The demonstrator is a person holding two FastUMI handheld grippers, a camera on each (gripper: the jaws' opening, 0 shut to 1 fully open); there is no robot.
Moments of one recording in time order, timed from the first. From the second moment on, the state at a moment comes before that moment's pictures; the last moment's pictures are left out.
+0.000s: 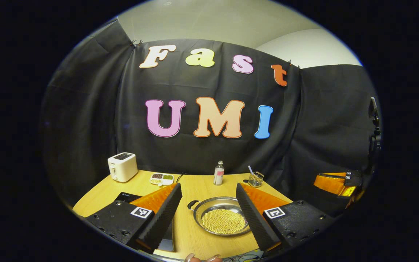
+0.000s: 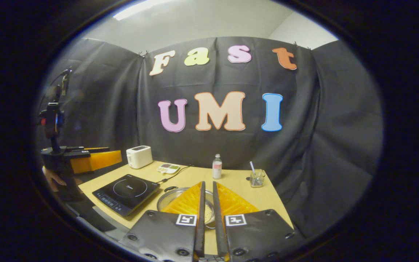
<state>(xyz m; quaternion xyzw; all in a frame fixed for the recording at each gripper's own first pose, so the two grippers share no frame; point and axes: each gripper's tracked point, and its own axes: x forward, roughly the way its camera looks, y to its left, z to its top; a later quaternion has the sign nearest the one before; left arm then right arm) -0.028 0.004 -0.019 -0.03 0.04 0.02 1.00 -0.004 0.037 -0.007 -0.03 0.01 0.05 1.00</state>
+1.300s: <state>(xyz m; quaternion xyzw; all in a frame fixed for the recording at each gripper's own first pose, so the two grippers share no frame) 0.012 -0.023 -0.077 -0.04 0.10 0.04 0.99 0.039 0.020 -0.130 0.00 0.18 0.12 0.98</state>
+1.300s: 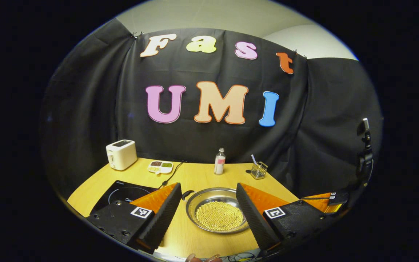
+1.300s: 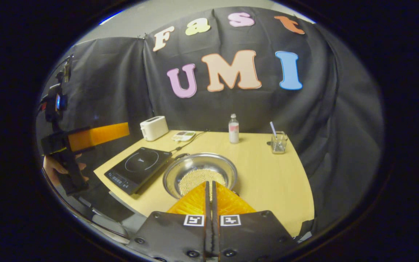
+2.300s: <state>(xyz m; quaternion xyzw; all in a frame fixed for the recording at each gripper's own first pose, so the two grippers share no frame) 0.061 0.021 -0.154 -0.06 0.20 0.04 0.98 0.079 0.028 -0.286 0.04 0.34 0.10 0.93</state>
